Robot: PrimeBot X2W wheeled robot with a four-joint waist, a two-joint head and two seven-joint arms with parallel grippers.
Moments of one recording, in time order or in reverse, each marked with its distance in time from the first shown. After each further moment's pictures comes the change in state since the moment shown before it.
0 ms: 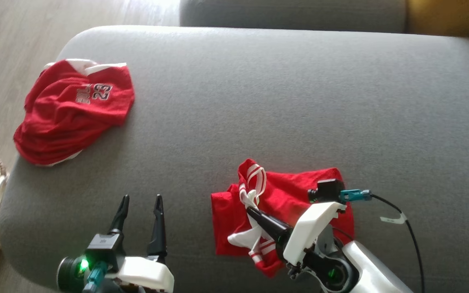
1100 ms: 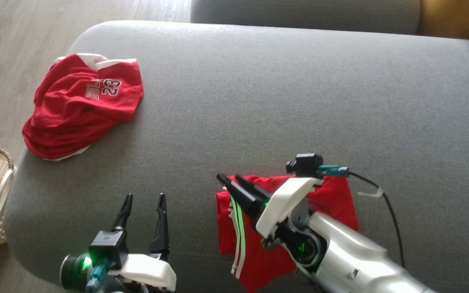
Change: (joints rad) left arm -0.021 0.000 -0.020 0.024 -0.007 -0.001 0.000; right arm -0.303 -0.007 0.405 0.221 0.304 0.000 -0.337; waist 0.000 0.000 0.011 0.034
